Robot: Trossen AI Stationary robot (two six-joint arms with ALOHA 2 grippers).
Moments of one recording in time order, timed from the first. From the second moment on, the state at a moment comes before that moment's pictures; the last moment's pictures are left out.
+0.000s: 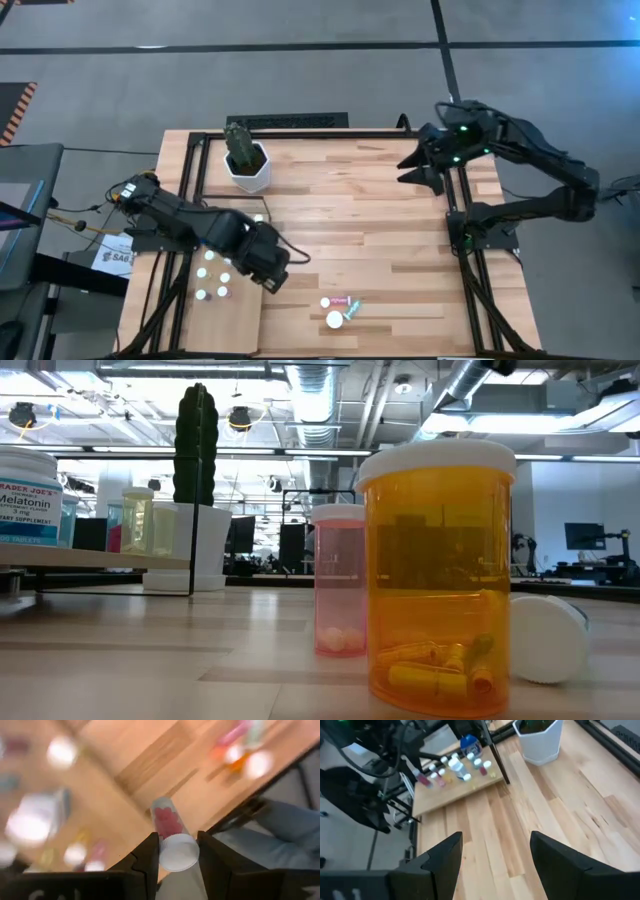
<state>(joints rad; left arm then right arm) -0.39 1.69 1.79 -1.42 0.11 -1.31 -0.36 1.00 1.40 -0.98 -0.38 0.26</state>
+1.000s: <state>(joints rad) -0.49 1.68 1.28 -1.17 0.21 -1.35 -0.36 1.24 1.40 -0.93 -0.38 0.18</state>
